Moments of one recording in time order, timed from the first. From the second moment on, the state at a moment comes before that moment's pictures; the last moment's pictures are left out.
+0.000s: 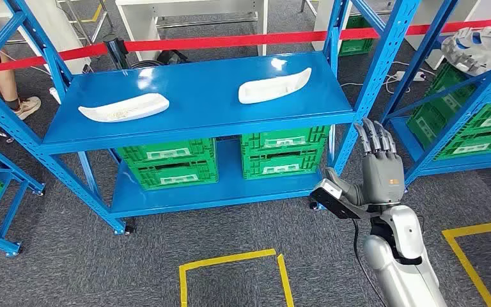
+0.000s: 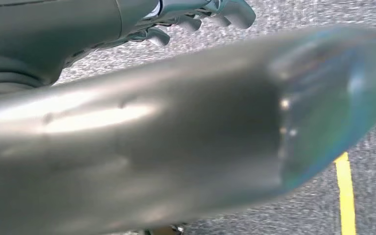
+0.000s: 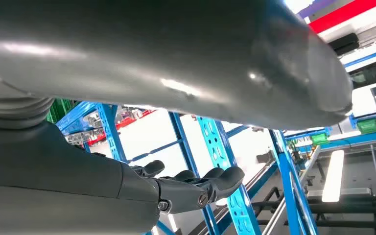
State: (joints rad) left arm -0.04 -0.08 0.24 -0.18 -0.10 0.17 -0.29; right arm -0.16 -0.18 0.11 -1.32 1.12 -0.15 -0.38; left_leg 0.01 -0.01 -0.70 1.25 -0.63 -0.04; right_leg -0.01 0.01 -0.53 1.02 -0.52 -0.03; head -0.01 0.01
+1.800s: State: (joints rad) left arm -0.04 -0.11 0.30 -0.18 -0.12 0.29 -0.26; right arm -0.40 -0.16 0.40 -0.95 1.14 -0.11 -0.42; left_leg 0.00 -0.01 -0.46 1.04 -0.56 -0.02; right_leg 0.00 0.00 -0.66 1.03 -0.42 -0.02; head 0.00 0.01
